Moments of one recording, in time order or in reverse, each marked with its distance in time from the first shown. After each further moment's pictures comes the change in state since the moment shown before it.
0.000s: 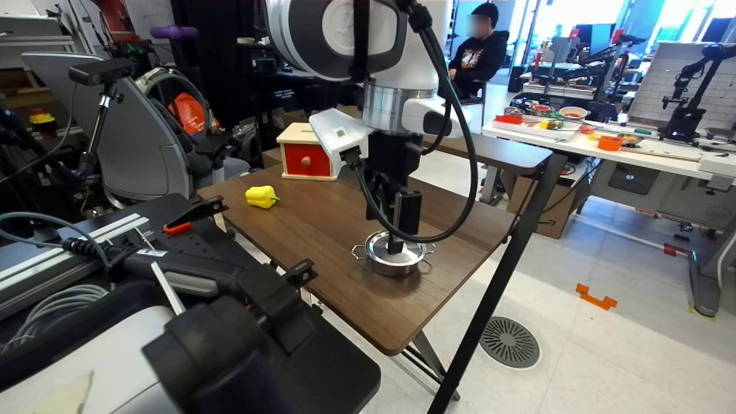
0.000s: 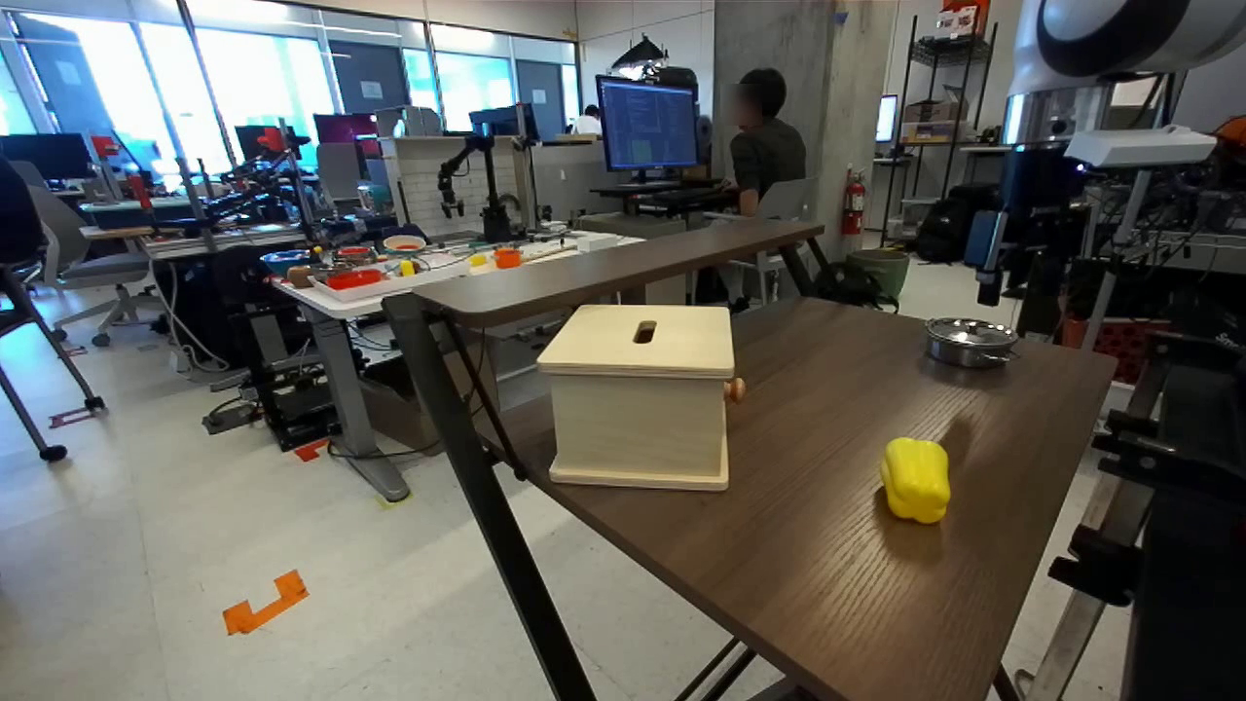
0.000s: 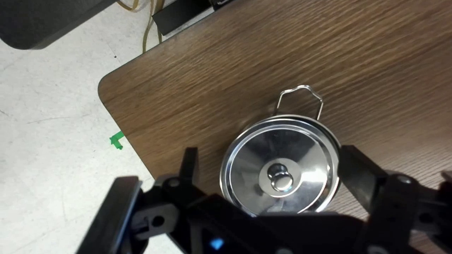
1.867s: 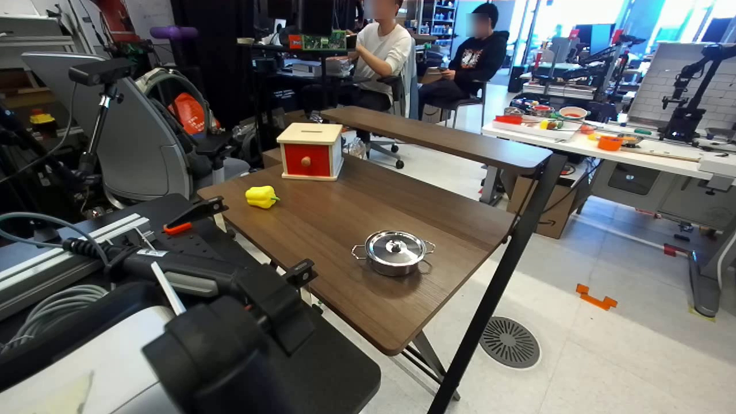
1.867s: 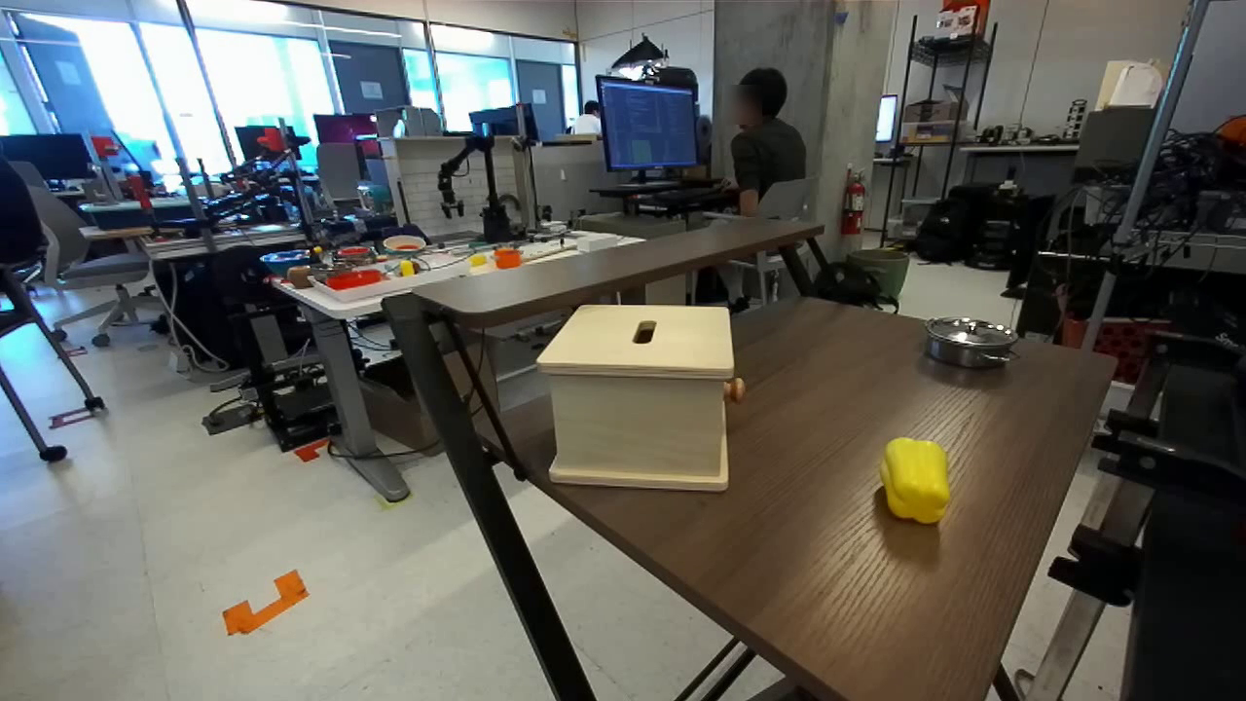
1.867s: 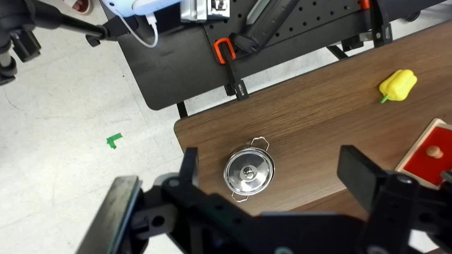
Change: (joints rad) arm -0.068 -0.859 -0.110 -0.190 -0.156 -0.679 -0.191
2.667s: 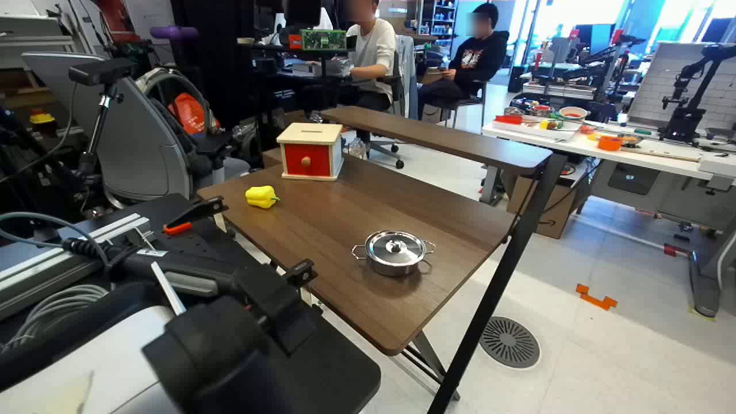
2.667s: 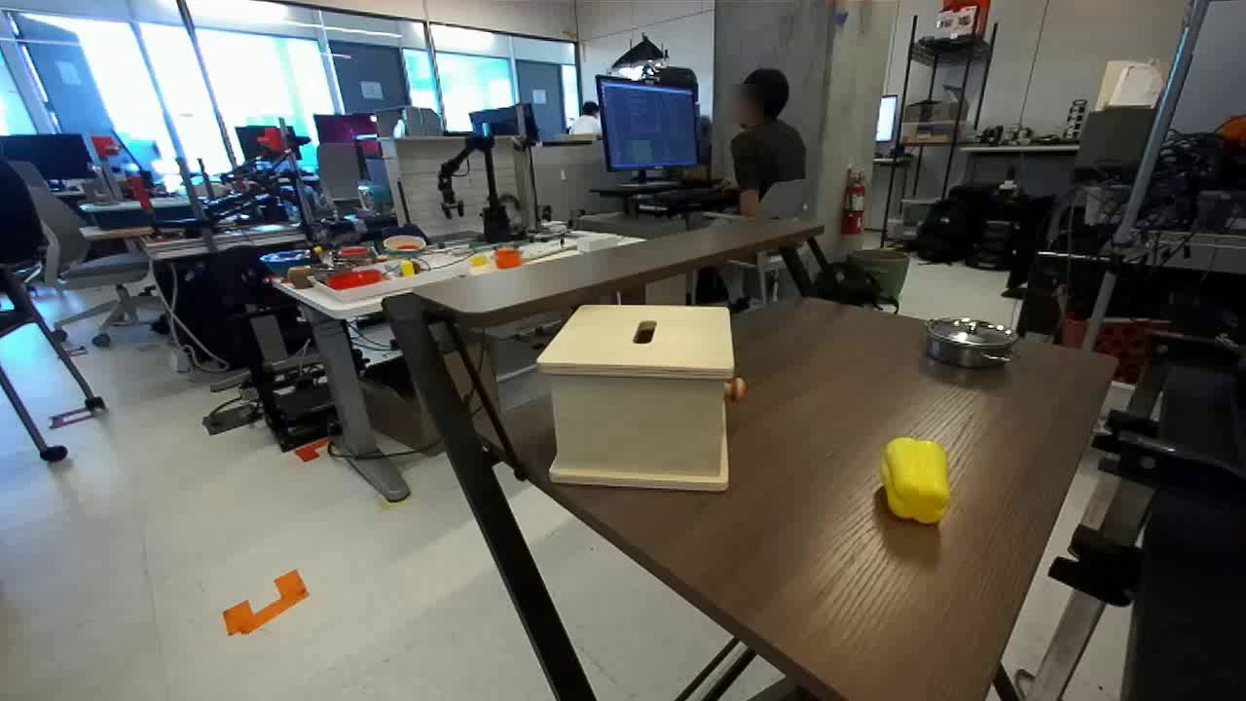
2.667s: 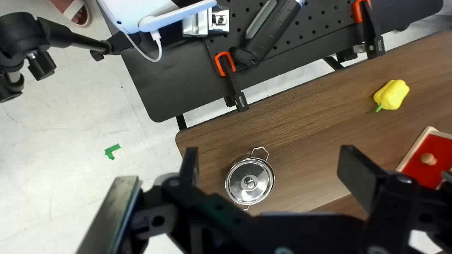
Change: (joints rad) arm -0.003 -0.018 -0.029 0.020 -0.002 -0.076 -0.017
